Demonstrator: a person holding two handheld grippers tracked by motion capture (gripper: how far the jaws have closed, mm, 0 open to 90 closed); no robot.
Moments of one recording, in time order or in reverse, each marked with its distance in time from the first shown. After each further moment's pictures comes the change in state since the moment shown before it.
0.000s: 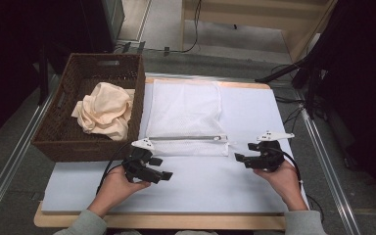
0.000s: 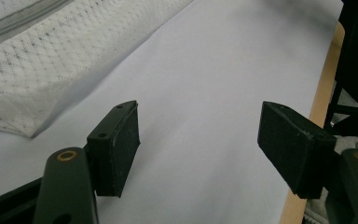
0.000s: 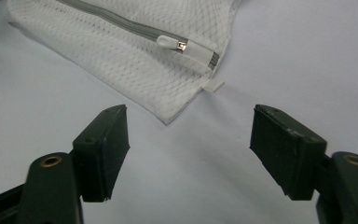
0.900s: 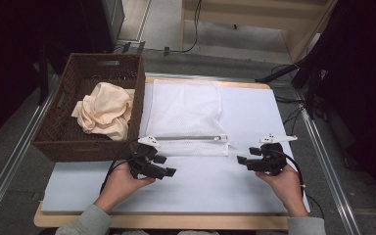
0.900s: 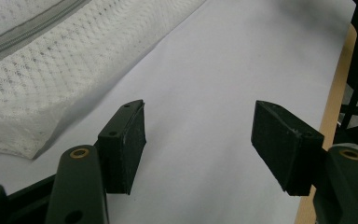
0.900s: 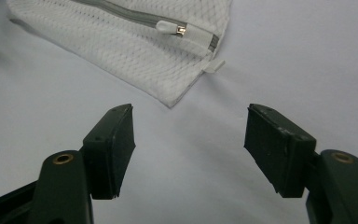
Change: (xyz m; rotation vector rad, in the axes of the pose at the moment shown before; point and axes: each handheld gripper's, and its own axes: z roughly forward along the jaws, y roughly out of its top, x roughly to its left) left arm 0.000 0.011 0.009 0.014 0.022 0.003; right arm 0.002 -0.007 -0.007 0.024 -0.011 0.060
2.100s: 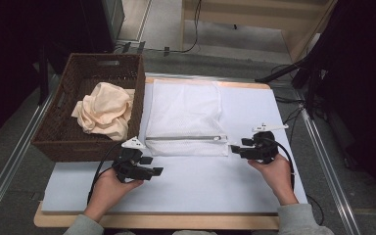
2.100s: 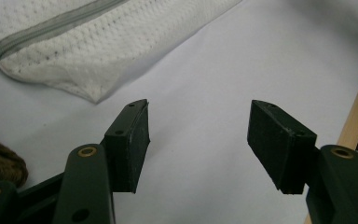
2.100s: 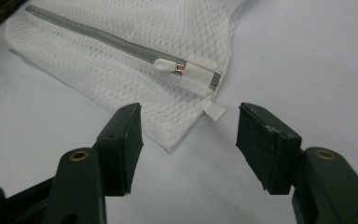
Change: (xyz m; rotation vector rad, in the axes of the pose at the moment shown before) left arm 0.006 -0.026 -0.027 -0.050 0.112 -0.075; right arm -0.003 0.030 0.025 -0.010 0.020 0.003
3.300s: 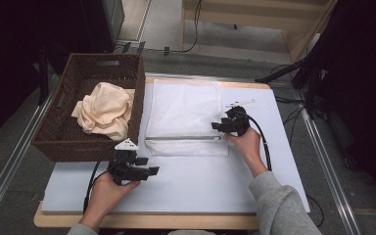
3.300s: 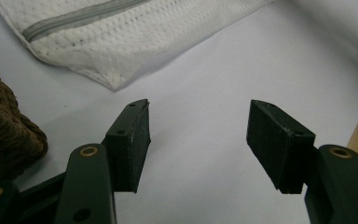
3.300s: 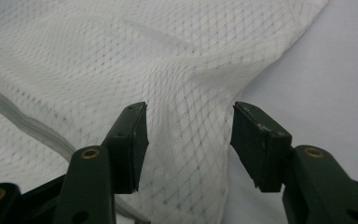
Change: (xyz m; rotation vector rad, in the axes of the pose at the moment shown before) left arm 0.003 -0.011 -0.006 -0.057 0.035 -0.067; right arm -0.013 0.067 0.097 0.042 -0.043 0.001
